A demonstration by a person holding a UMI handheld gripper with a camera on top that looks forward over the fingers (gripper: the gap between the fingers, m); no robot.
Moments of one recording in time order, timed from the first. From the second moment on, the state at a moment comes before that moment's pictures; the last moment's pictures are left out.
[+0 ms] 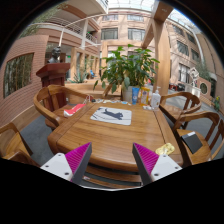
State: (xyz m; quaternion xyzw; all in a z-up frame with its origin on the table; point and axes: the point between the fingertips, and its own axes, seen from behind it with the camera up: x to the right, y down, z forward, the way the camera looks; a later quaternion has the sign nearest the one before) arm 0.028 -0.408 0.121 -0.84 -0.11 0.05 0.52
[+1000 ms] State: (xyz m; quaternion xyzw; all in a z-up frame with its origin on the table) arm 0.240 -0.284 -0.004 -0.88 0.05 -0.02 0.48
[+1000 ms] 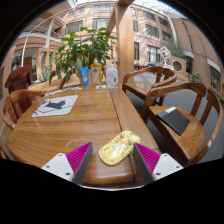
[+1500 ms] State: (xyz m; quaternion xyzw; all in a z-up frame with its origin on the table) arm 0.221 -0.220 -0.013 -0.88 0.01 -0.02 0.47
